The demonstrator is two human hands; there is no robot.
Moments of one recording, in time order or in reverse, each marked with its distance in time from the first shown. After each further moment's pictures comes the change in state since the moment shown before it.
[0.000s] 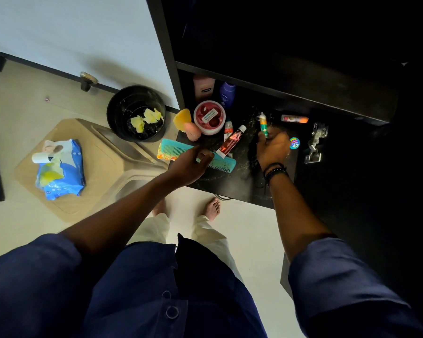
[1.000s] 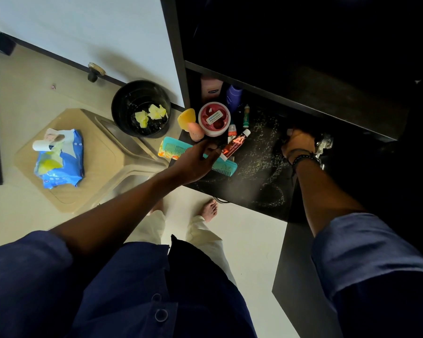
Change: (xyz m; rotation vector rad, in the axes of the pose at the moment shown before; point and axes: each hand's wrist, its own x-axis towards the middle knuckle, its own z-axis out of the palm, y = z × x) left_hand 0.000 0.018 -0.001 -0.067 -0.005 0.027; right_hand 0.075 0.014 -0.030 -0.691 -0.317 -0.147
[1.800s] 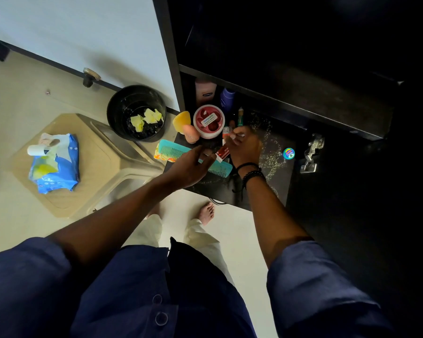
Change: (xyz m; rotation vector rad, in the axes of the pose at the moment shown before) left_hand -0.004 -0.004 0.004 0.029 0.027 0.012; right_hand -0.056 -0.092 0.048 0.847 0.186 -0.193
